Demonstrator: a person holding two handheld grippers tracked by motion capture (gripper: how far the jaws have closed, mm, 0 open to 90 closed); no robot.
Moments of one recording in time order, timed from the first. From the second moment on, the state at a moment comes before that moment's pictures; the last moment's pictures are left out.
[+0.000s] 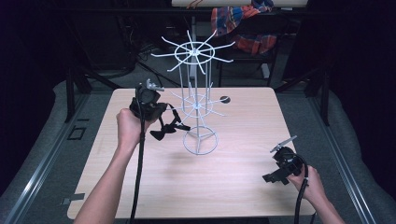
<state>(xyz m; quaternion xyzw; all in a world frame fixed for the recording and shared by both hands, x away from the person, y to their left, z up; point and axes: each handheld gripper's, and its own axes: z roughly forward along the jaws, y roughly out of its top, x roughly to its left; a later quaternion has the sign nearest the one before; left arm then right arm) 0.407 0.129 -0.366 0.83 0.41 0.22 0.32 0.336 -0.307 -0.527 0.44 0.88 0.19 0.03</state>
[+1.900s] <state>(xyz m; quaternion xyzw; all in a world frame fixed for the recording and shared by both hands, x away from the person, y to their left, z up) 0.404 0.111 -0.421 0.85 0.37 0.20 0.32 0.334 -0.307 -0.526 0.44 0.88 0.18 0.02</state>
